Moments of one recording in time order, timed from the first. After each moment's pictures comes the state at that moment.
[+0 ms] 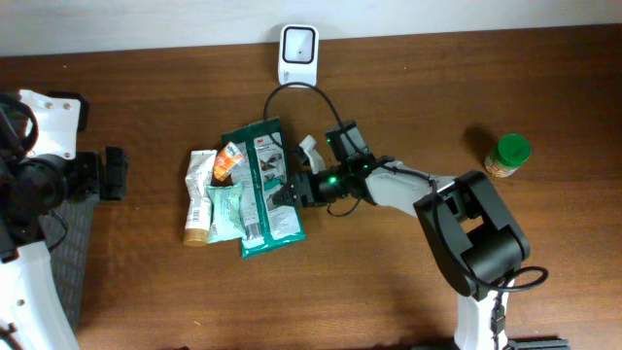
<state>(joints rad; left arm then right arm) 0.34 1.34 1.76 -1.33 0.19 0.38 0.48 2.05 1.14 -0.04 -0.94 0.45</state>
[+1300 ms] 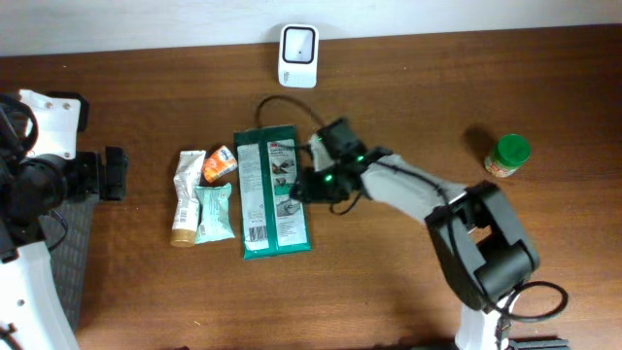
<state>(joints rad) 0.34 1.34 1.76 -1.33 0.19 0.38 0.51 1.98 1.23 -0.37 -0.50 0.49</state>
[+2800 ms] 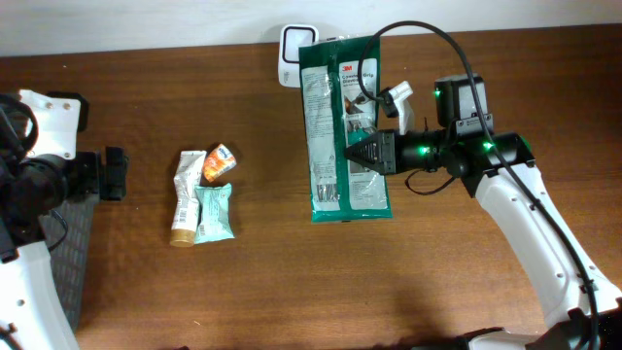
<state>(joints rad) 0.34 1.34 1.76 -1.33 0.19 0.38 0.16 1.48 1.24 -0.64 -0.93 0.23</state>
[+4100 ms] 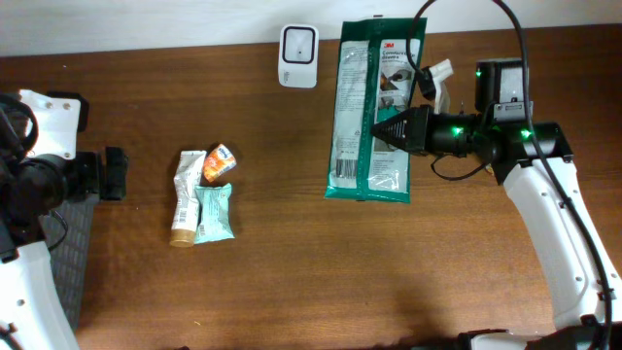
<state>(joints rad) 0.34 1.34 1.76 -1.33 0.19 0.38 0.03 1.47 1.34 -0.73 -0.96 0.35</state>
